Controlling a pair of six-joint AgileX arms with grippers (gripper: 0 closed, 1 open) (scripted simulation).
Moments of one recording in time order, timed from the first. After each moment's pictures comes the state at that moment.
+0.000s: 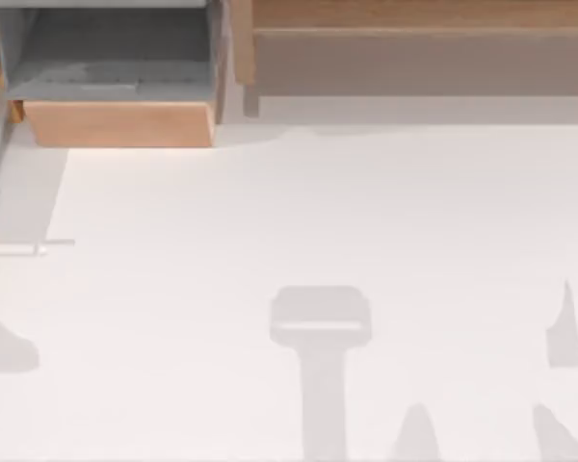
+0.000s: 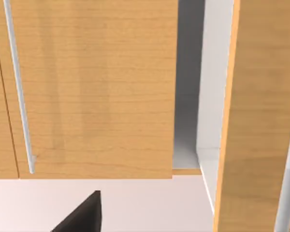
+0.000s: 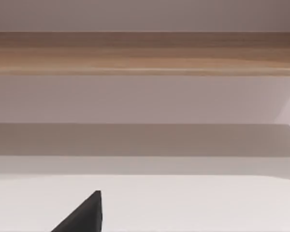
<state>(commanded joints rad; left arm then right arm) 0.68 2.01 0.48 1.51 0.73 1.59 0.00 0.00 0.00 0.00 0.00 0.00</state>
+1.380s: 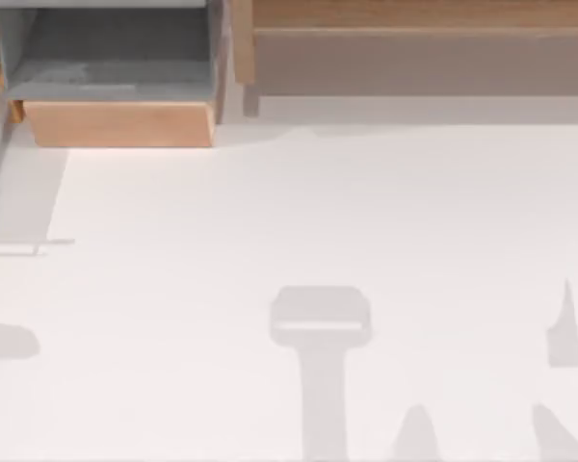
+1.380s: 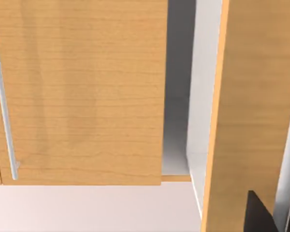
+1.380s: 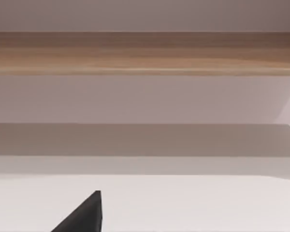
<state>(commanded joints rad) 0.66 2.02 0.52 1.49 0.70 1.59 0.00 0.00 0.00 0.00 0.00 0.00</state>
